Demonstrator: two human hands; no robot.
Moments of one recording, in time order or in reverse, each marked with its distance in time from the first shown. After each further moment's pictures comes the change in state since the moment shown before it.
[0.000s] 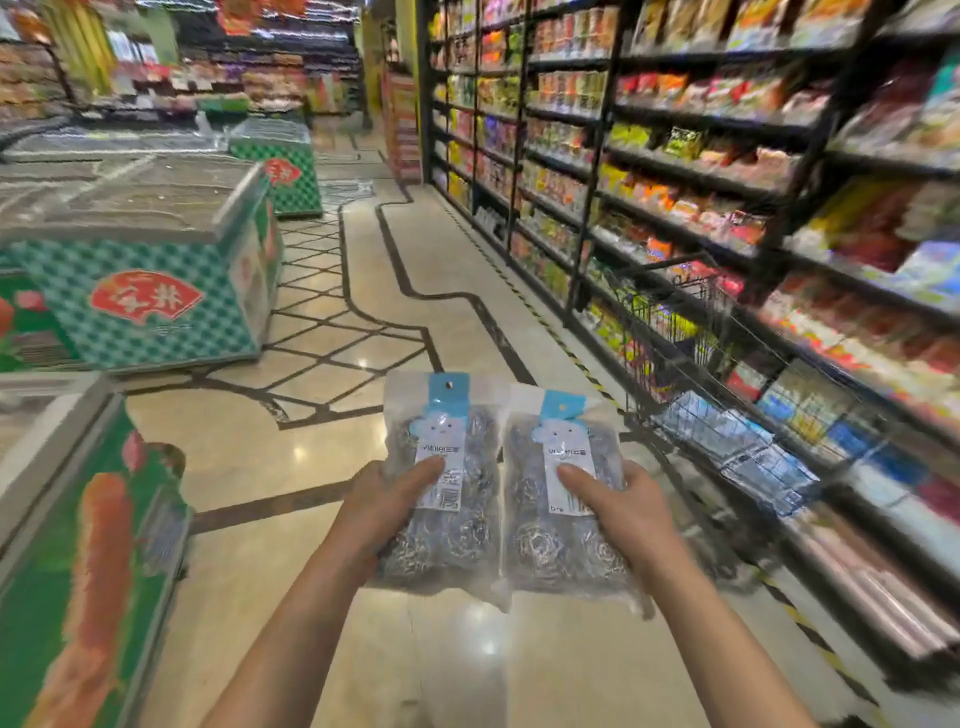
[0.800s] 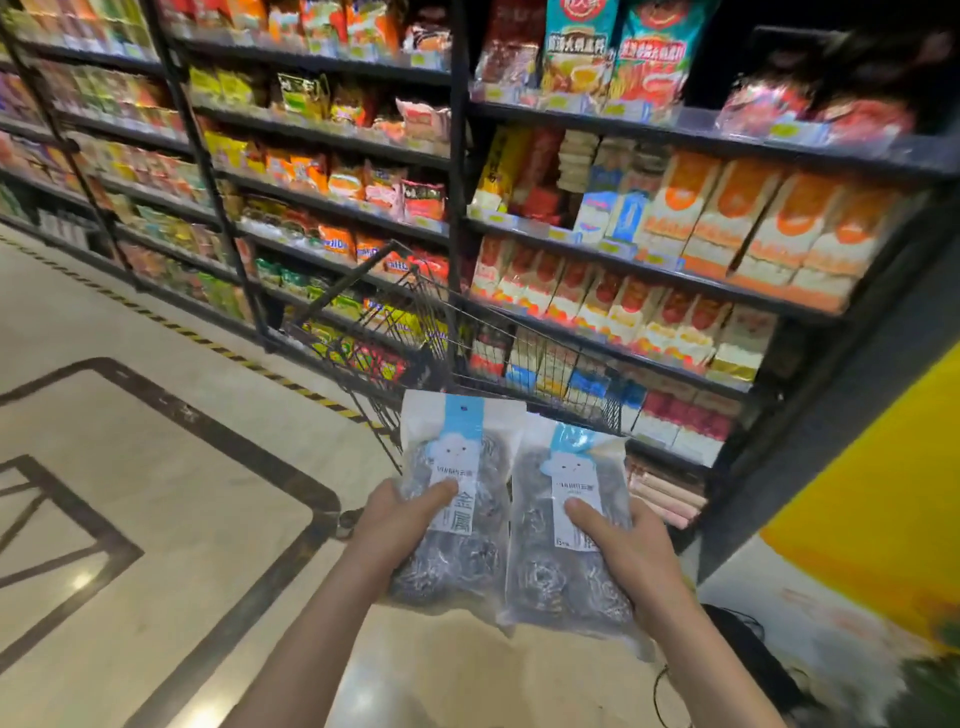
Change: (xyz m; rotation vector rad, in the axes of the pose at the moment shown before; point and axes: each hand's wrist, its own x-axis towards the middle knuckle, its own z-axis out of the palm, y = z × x) left_hand 0.397 0.086 0.448 0.261 -0.747 -0.097; right_hand 0.334 0.010 -0.215 0.139 0.804 0.183
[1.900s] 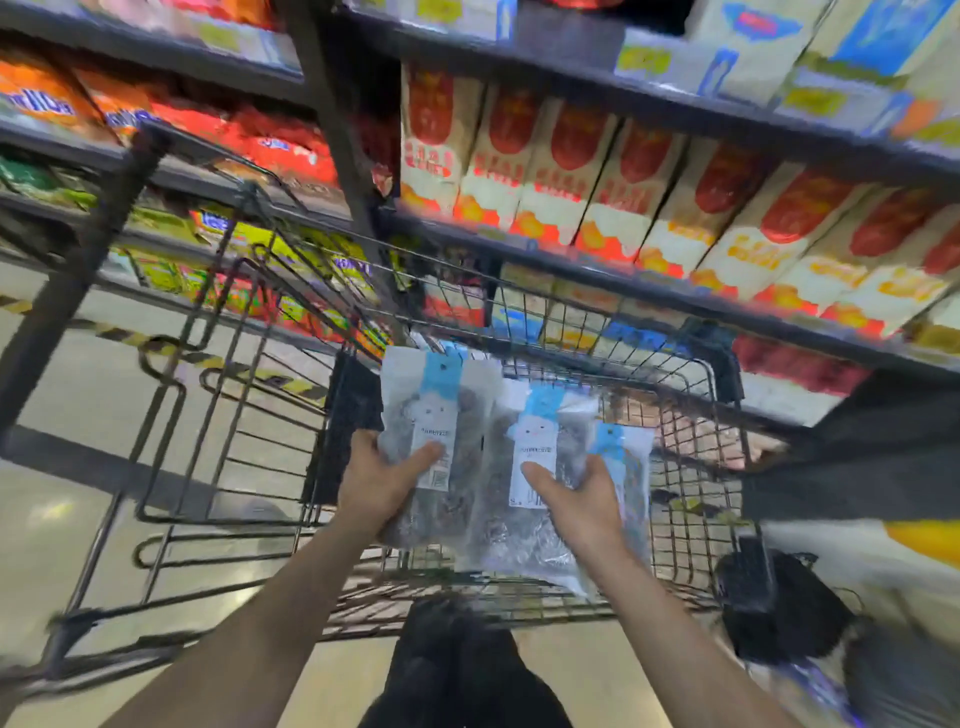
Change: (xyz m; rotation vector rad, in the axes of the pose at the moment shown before) left_hand 0.651 0.016 0.077 0.510 -0.027 -0.262; right_hand 0.559 0.058 0.201 -0.211 0.207 0.401
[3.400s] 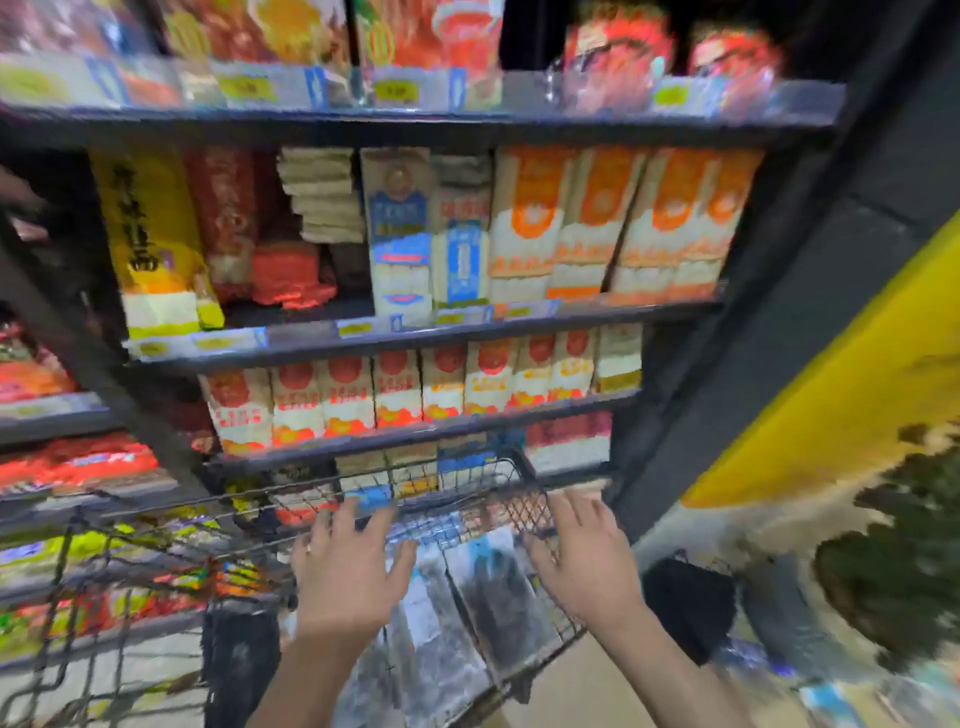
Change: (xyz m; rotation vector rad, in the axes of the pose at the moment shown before) left_hand -0.145 0.176 0.013 1.098 -0.046 0.957; right_hand -0.115 -0.057 -0.167 -0.881 0.473 -0.261
